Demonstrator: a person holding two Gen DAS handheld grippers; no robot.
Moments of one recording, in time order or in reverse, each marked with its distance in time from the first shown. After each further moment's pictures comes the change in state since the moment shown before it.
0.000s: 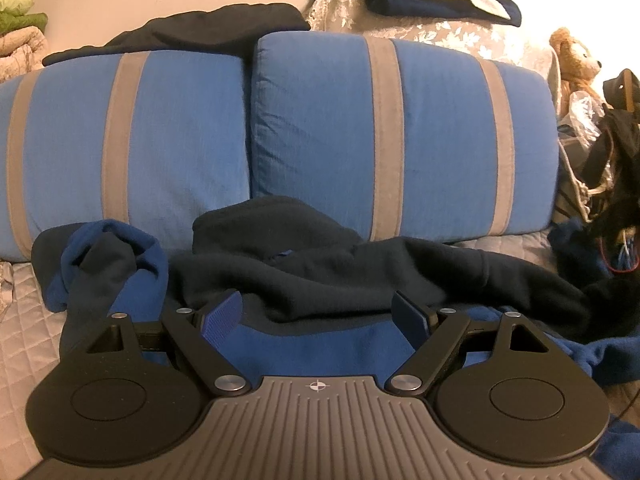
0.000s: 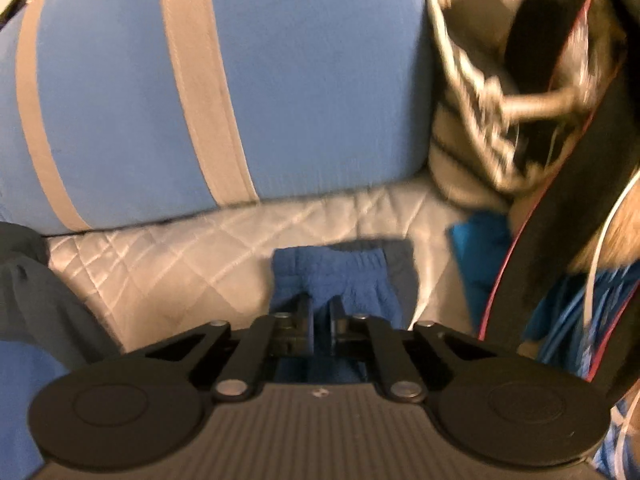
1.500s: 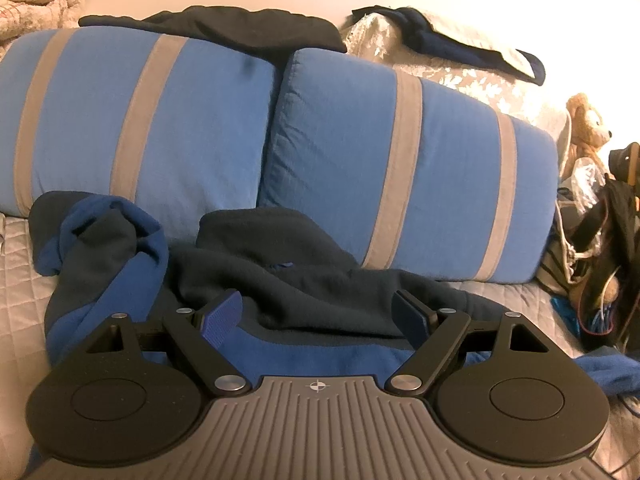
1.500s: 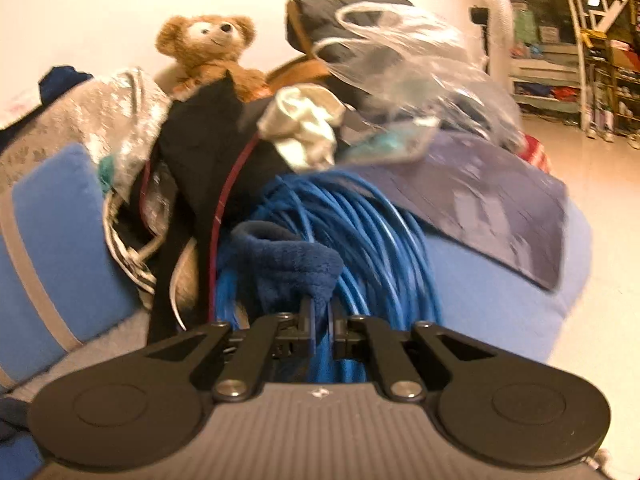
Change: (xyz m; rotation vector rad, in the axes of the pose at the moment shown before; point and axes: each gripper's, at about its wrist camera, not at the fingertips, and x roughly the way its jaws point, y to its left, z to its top) left arm -0.012 0.021 0.004 -0.193 -0.034 -0.052; right arm -0.247 -0.193 -0.154 0.500 -0.360 -0.416
